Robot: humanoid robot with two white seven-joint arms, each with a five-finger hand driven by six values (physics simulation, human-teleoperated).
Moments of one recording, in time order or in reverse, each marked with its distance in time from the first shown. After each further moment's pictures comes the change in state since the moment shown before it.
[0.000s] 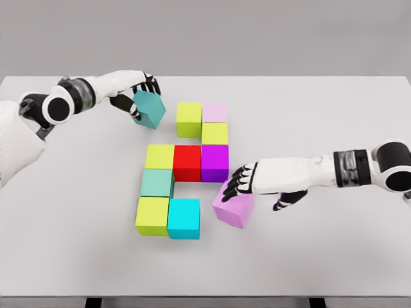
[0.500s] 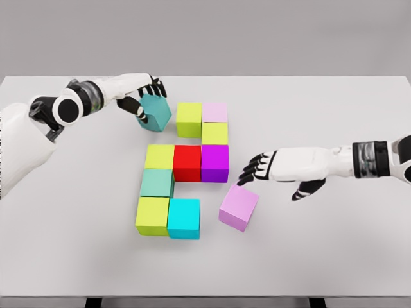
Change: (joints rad) left arm 0.006 -0.032 0.000 0.000 0.009 0.043 0.001; right arm -0.014 -0.051 -0.024 0.046 0.001 -0.001 0.000
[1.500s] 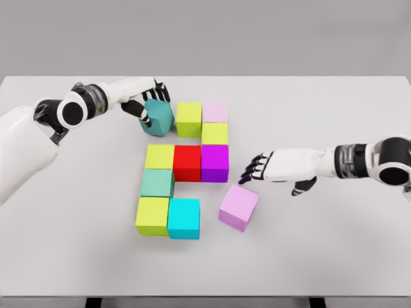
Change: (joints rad) left arm 0.011 -0.011 -0.001 -0.004 0.000 0.003 -0.005; right arm 0.009 0.090 0.007 0.073 0.222 0.052 0.000
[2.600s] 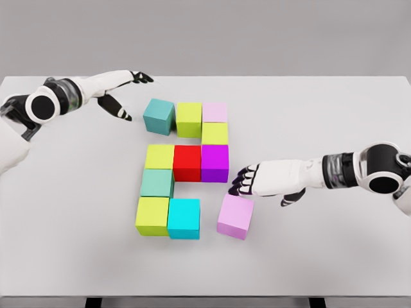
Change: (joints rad) left arm -0.017 0.116 0.001 -0.035 0.100 0.012 -0.002; right arm 0.000 0.011 0.040 -0.071 0.009 -0.021 0.000
